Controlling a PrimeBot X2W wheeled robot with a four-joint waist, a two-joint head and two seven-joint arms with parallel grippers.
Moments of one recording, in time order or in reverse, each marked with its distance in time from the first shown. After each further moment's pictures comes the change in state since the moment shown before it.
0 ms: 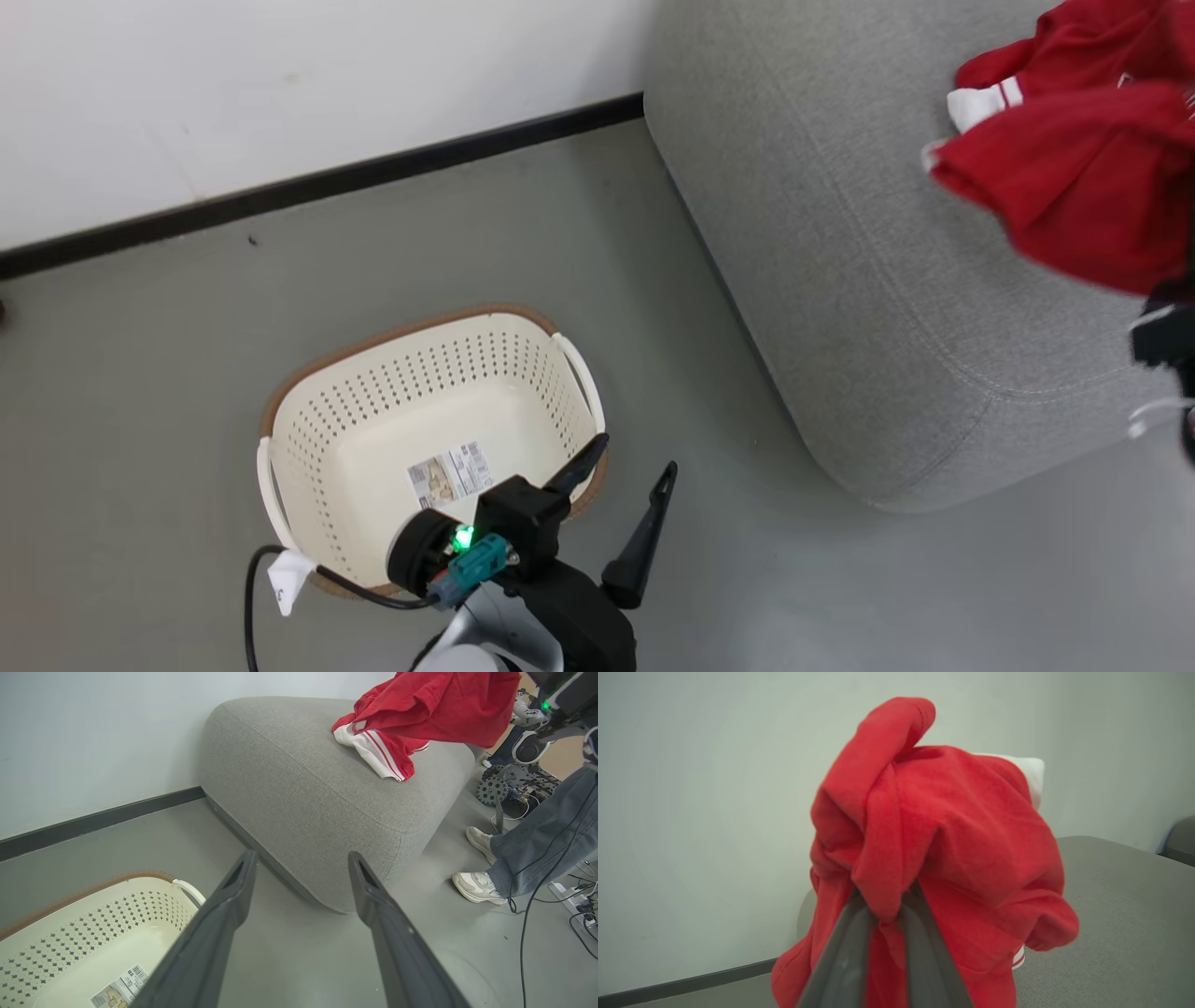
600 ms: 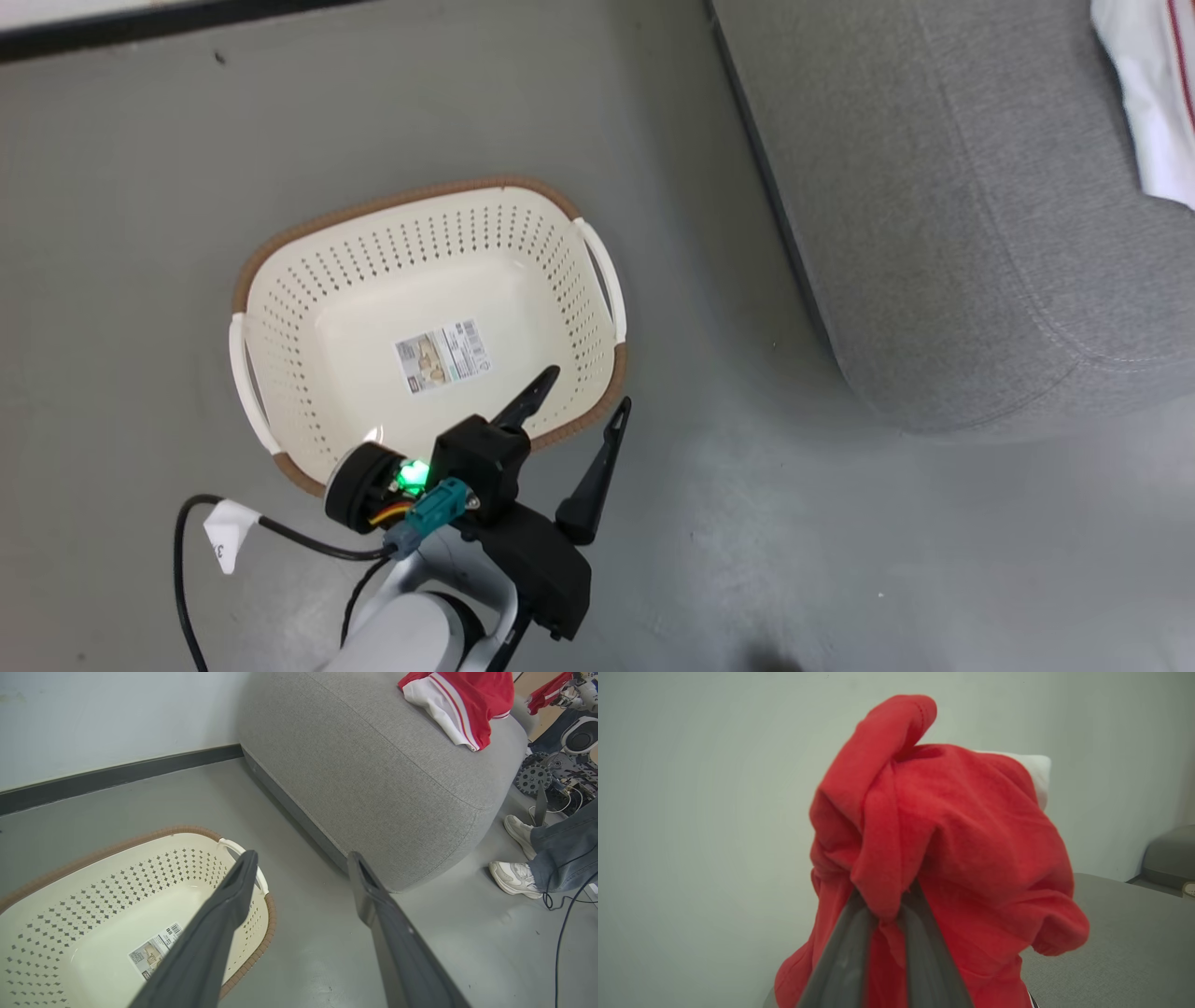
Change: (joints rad) left arm -0.078 0.085 0.032 -0.088 0.053 0.016 0.081; right arm -0.416 -0.119 -0.151 0.163 0.083 0.015 0.000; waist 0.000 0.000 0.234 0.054
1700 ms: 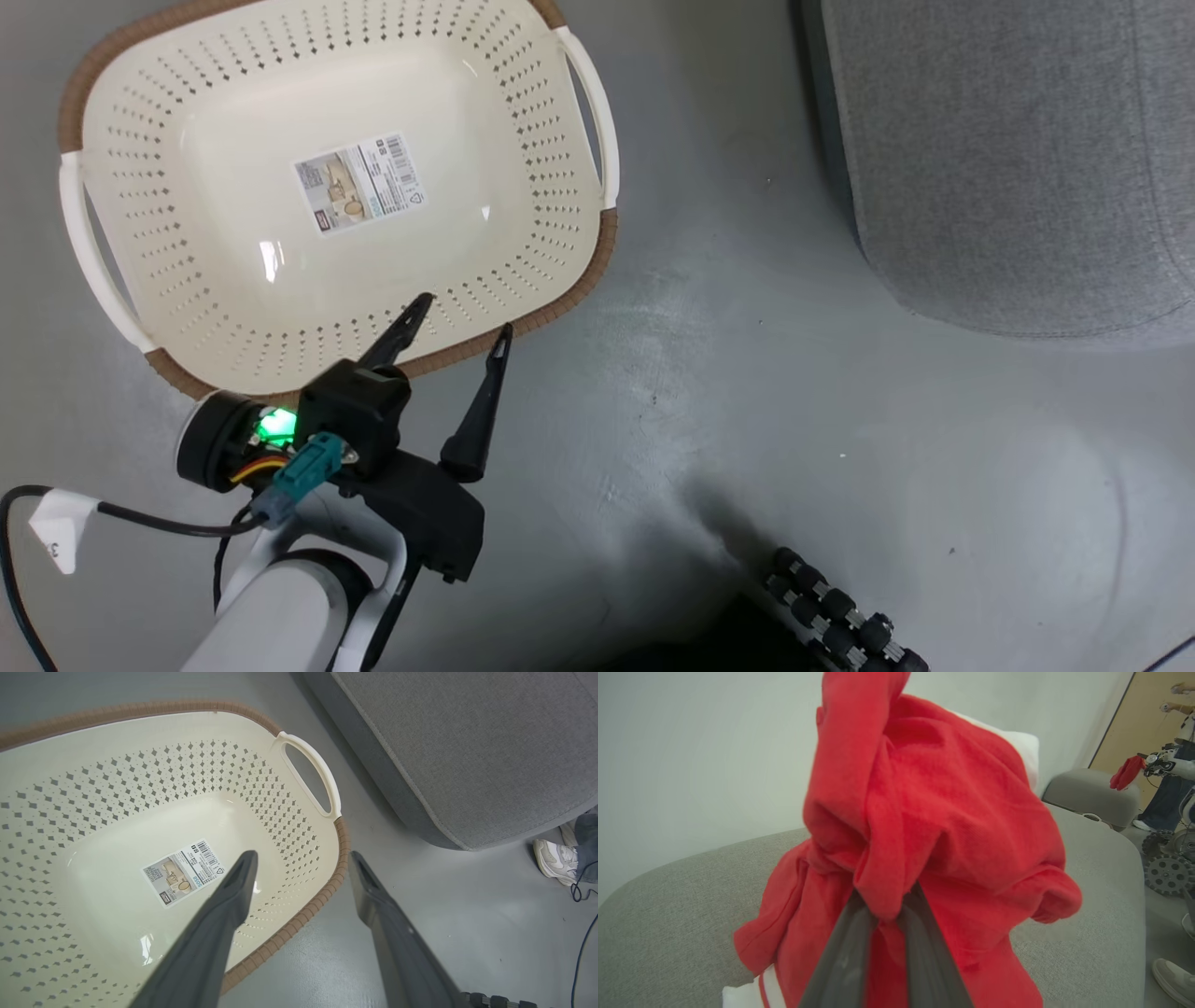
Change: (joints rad) left arm -0.013 0.130 0.134 -0.161 0.068 0.029 0.110; right arm -0.195 -0.087 -0.131 0.338 -0.007 -0.006 0.000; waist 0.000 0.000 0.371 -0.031
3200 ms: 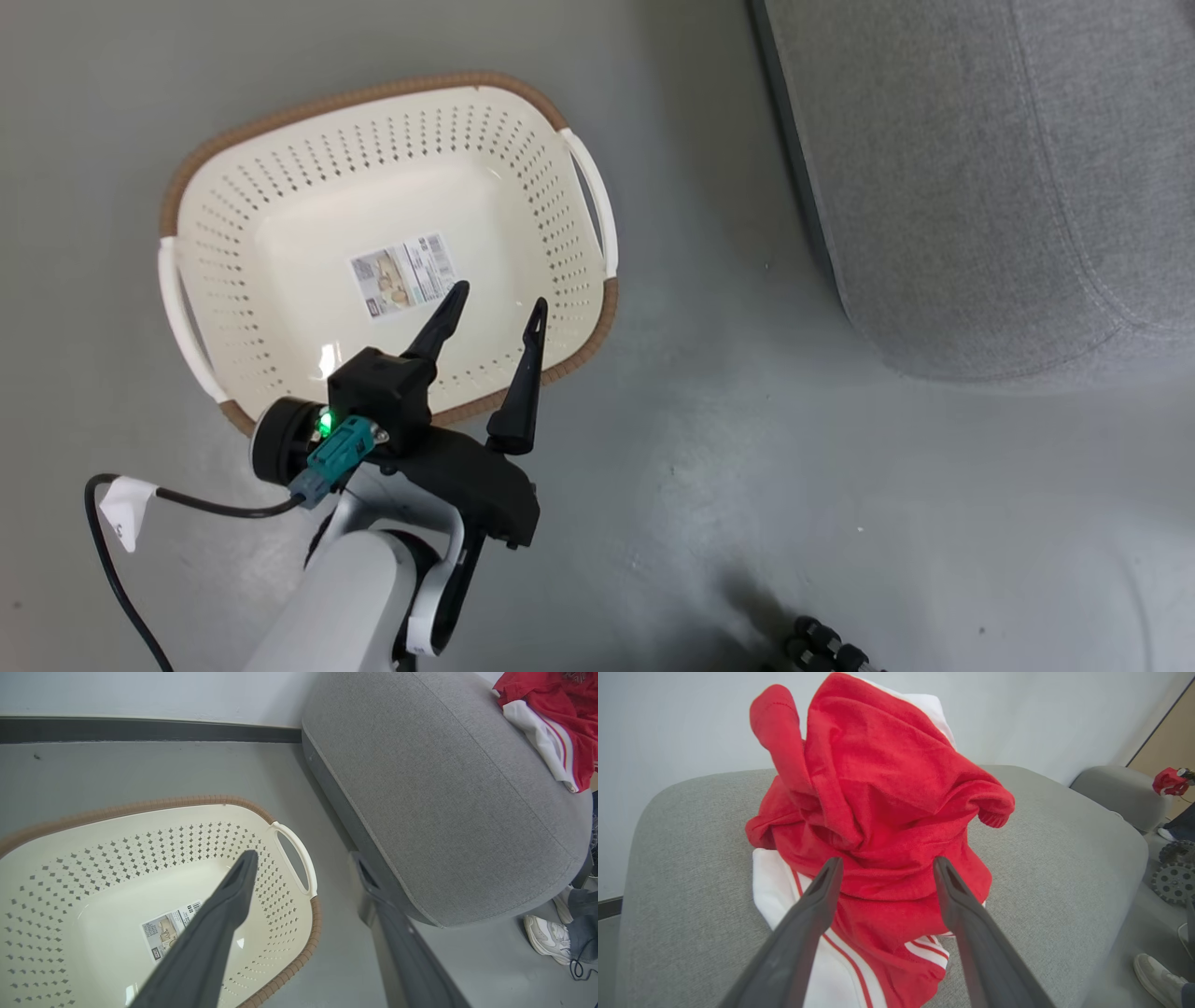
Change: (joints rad) left arm -0.025 -0.174 0.042 0.185 -0.046 -0.002 -0.150; right arm 0.292 0.098 0.027 -0.096 -0.159 0.029 0.000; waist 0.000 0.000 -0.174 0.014
